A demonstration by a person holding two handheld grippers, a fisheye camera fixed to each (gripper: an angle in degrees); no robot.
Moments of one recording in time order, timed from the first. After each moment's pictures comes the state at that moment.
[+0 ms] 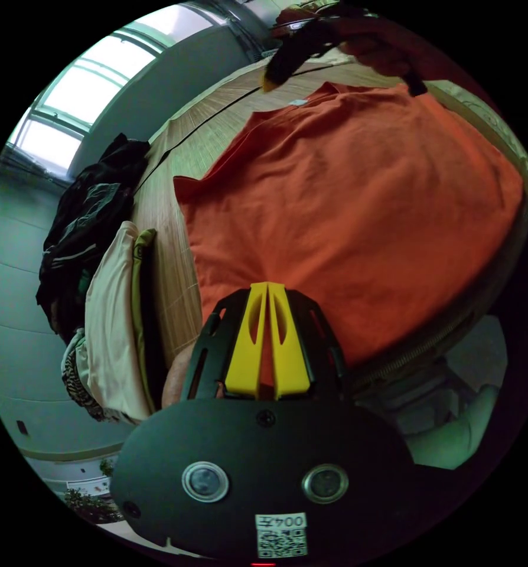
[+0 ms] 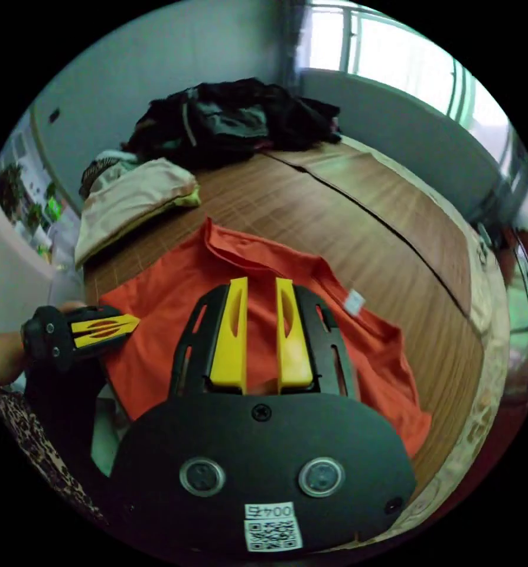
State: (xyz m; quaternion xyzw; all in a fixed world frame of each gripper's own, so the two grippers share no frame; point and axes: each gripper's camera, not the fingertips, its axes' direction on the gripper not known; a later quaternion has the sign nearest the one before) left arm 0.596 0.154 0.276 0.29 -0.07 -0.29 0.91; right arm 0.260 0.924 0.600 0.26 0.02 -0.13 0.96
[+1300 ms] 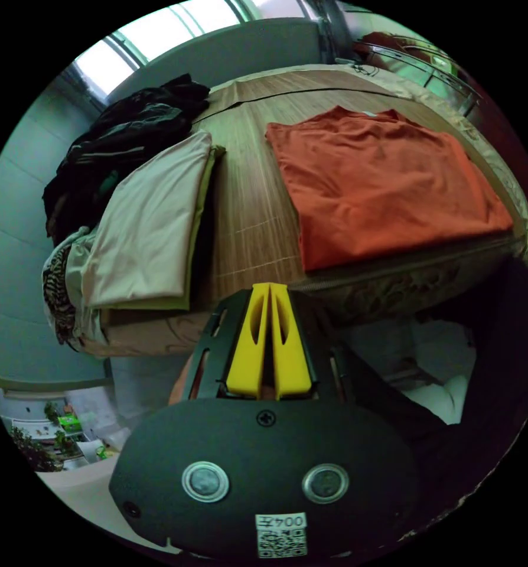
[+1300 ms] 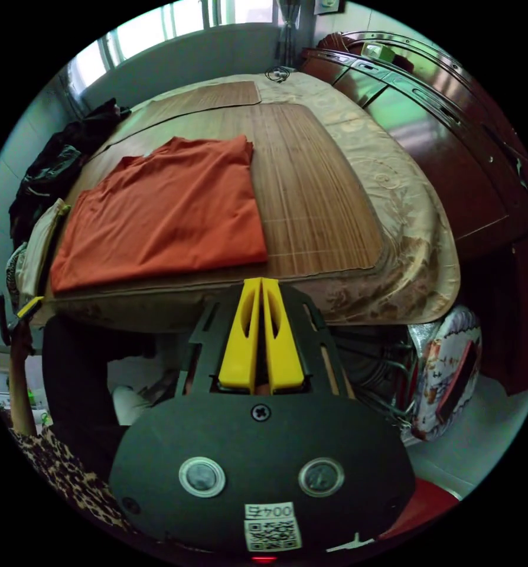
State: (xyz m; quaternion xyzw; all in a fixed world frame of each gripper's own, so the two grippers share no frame) left arm 0.554 0.402 0.446 0.29 0.04 -0.40 0.87; right arm 0.417 1.515 0.471 0.17 0.04 0.33 0.93
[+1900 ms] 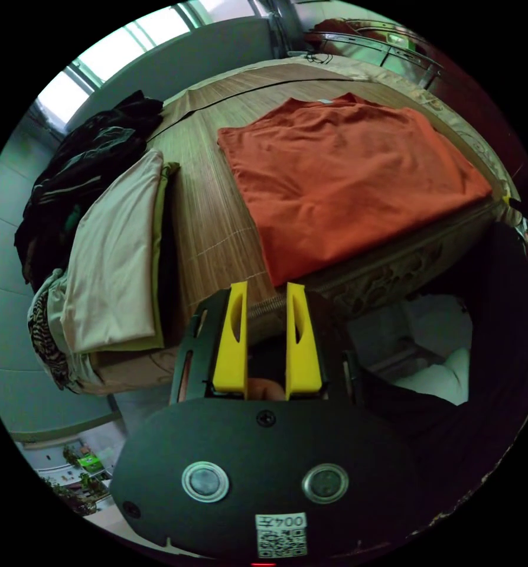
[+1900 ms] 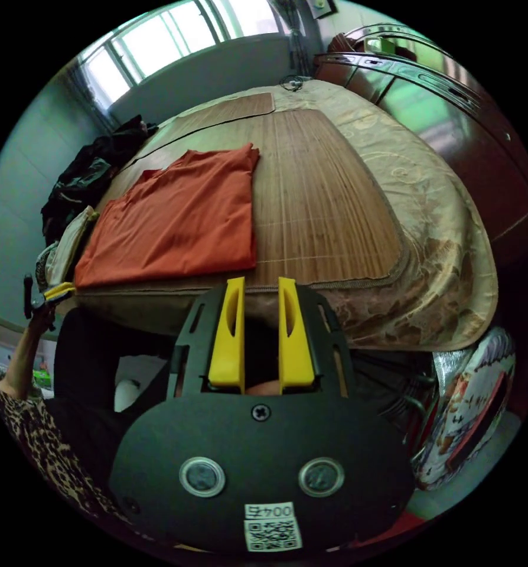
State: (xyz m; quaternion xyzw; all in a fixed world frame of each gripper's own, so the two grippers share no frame) left arm 0.543 0.392 0.464 0.30 0.03 -0.30 0.90; right arm 0.482 1.591 0.424 0.22 -0.03 0.28 0.93
